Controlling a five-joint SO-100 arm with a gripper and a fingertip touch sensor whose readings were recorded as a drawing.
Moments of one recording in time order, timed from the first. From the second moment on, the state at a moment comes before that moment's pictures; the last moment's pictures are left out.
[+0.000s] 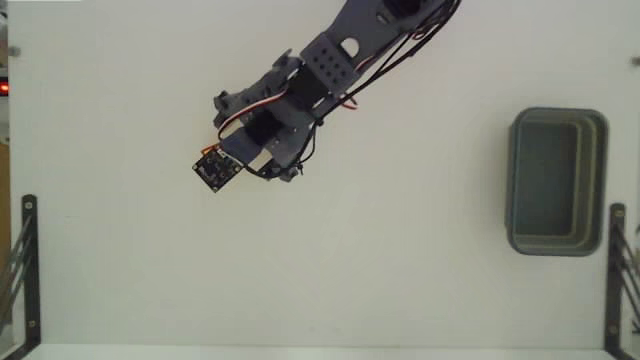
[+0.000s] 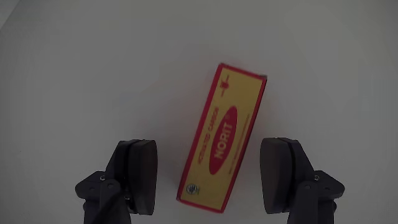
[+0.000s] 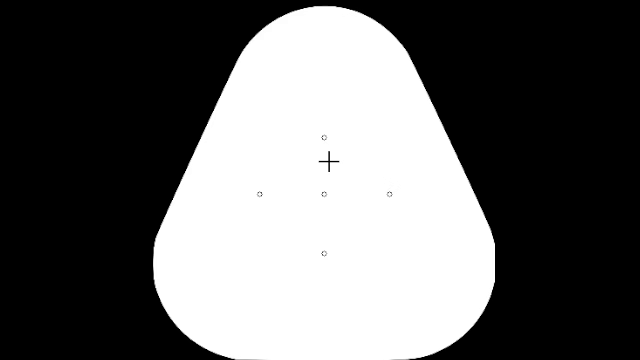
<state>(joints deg) 45.4 100.2 115.4 41.7 -0.3</state>
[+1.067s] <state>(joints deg) 45.5 99.1 118.3 38.1 -0.1</state>
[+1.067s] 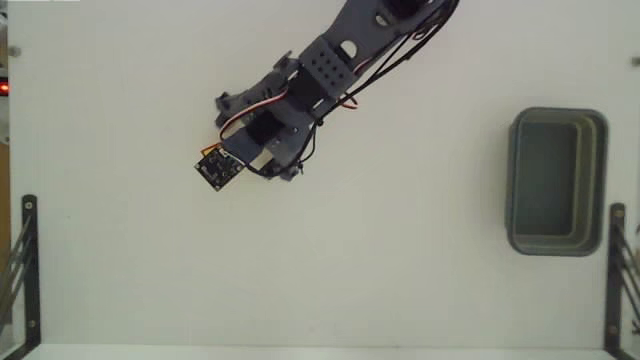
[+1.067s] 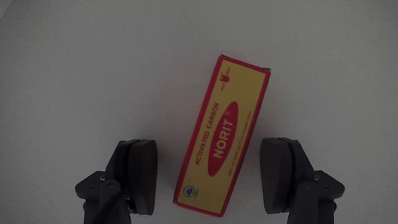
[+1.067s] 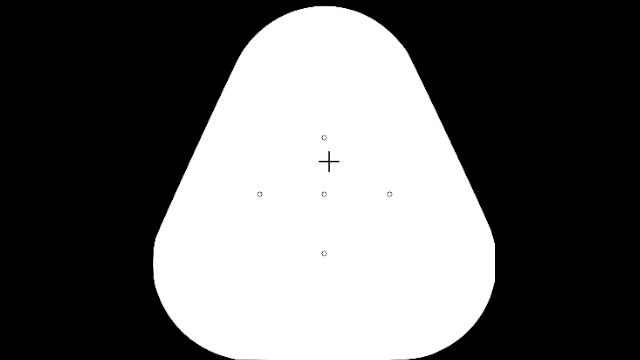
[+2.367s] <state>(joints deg) 45.4 99.1 118.4 37.0 -0.3</state>
